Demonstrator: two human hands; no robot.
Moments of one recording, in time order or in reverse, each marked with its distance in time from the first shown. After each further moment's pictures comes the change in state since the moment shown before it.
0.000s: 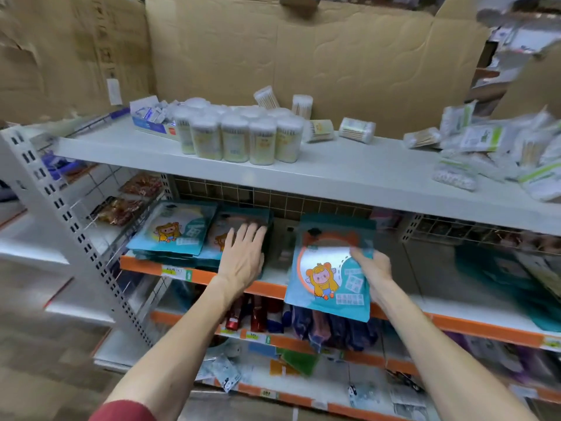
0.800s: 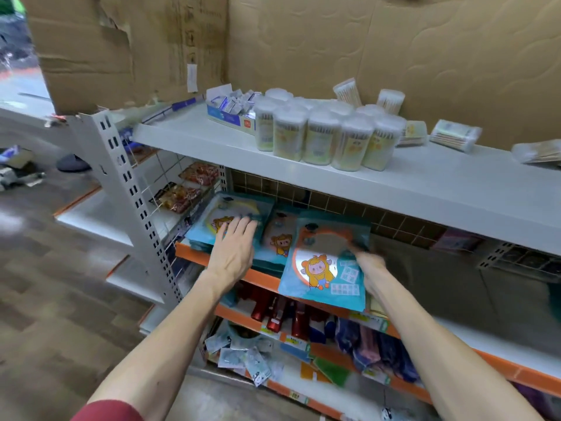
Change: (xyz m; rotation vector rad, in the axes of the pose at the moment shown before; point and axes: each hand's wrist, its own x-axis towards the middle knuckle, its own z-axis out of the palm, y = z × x) left_hand -0.021 -0.149 0.008 0.011 -0.030 -0.155; right_hand 0.029 0.000 0.169 -0.011 -0.196 0.223
